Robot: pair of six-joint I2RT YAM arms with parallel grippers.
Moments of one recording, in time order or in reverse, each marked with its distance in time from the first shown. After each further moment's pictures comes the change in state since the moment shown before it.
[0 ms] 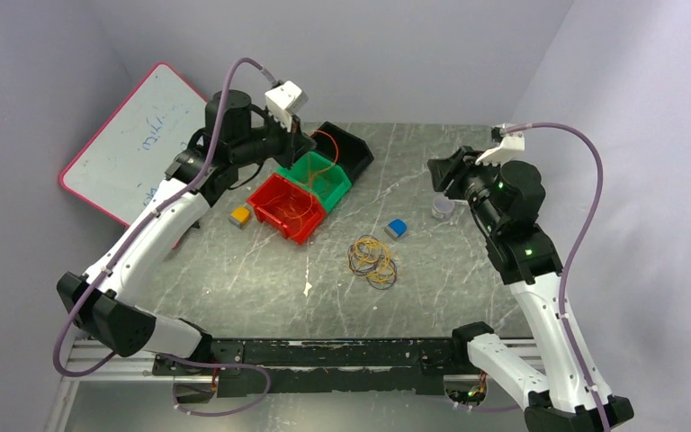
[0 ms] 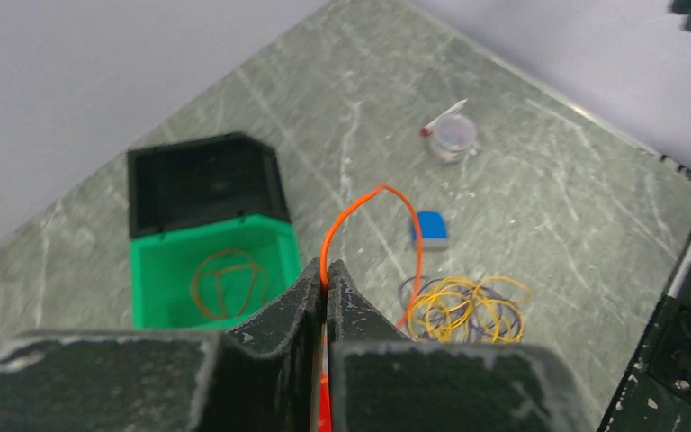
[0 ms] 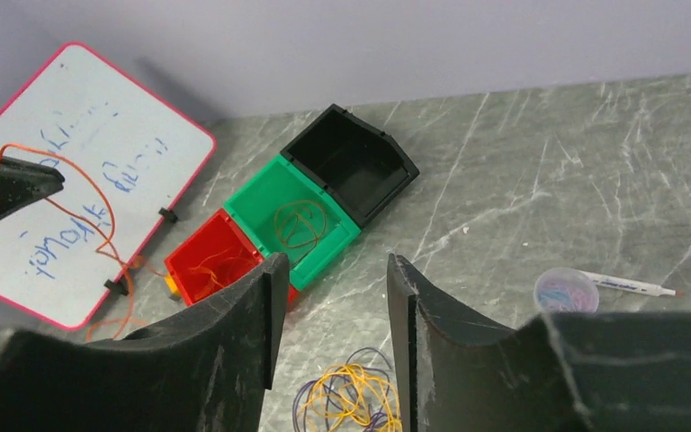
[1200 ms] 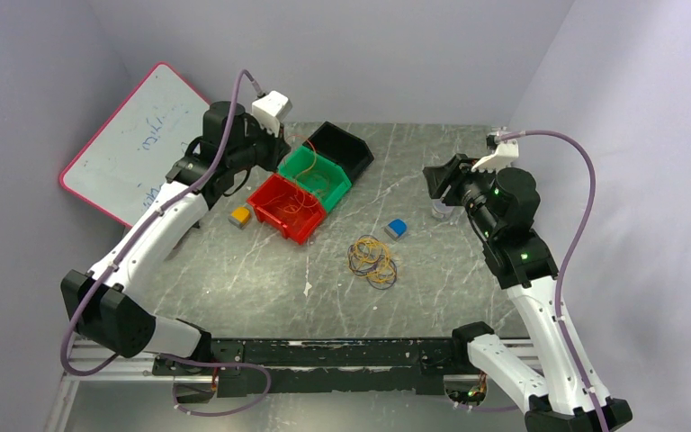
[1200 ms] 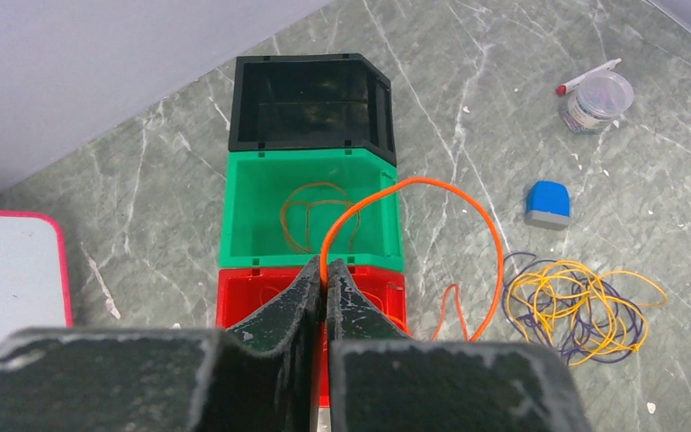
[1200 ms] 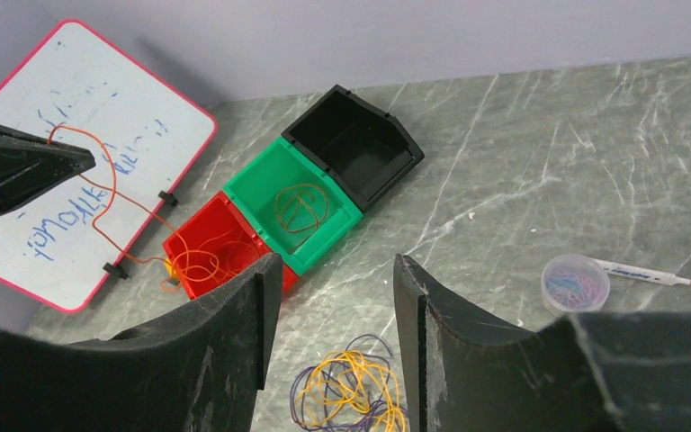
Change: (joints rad) left arm 0.111 -0.019 -0.148 0.016 -0.178 0.048; right arm 0.000 -0.023 -0.075 0.029 -0.035 0.001
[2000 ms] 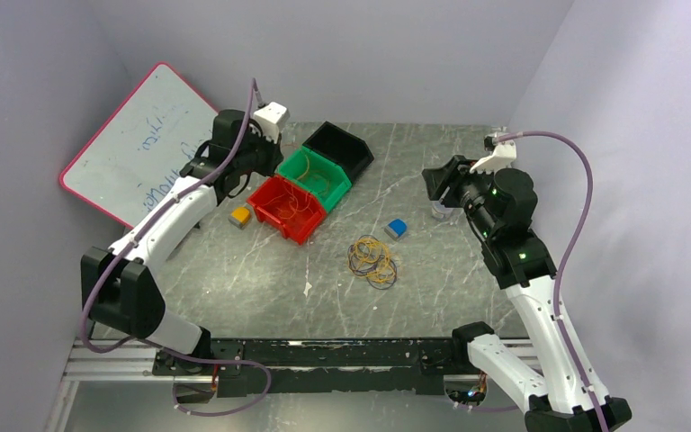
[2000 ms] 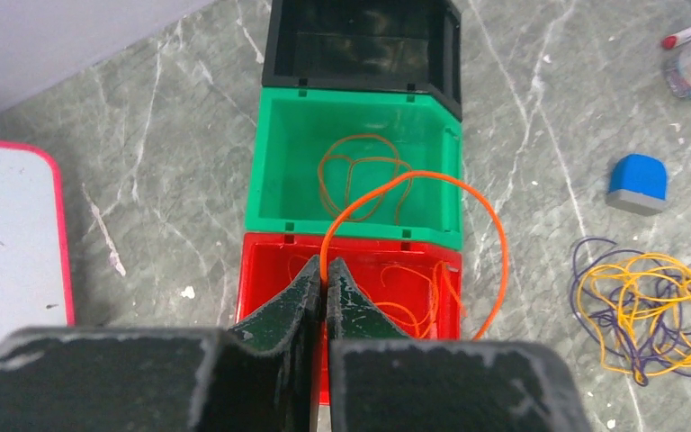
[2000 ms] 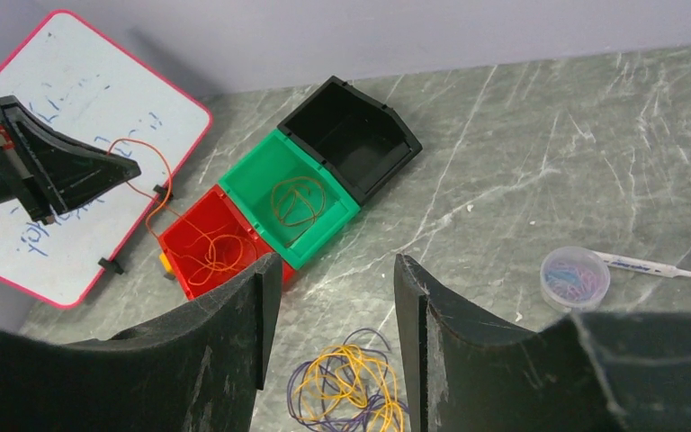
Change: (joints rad) left arm 0.066 0.094 -0.088 0.075 -0.025 0.017; right arm 0.000 0.001 -0.014 -0.001 0.000 0.000
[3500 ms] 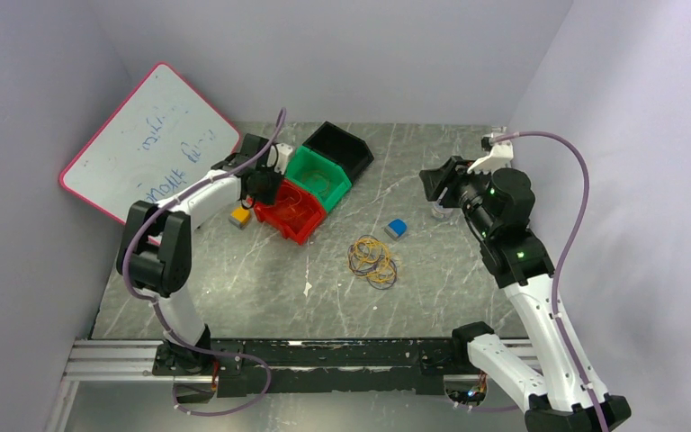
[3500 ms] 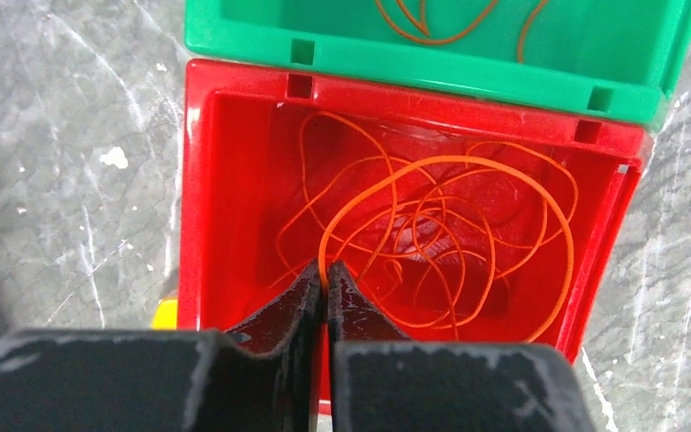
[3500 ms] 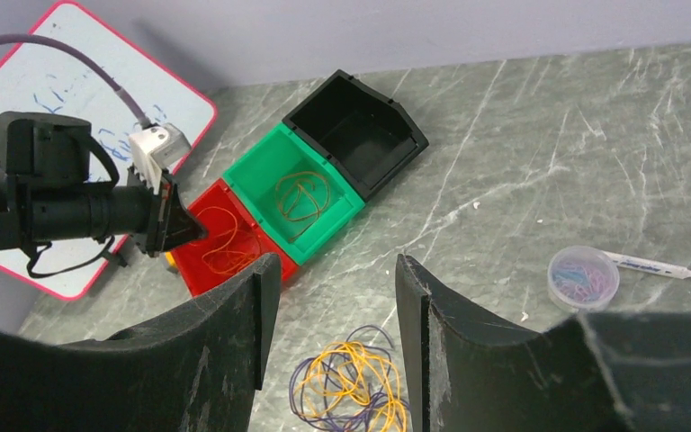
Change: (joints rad) left arm 0.020 0.283 -0.044 -0.135 -0.126 0.026; right arm 0.002 0.008 -0.004 0.003 -0.019 0.000
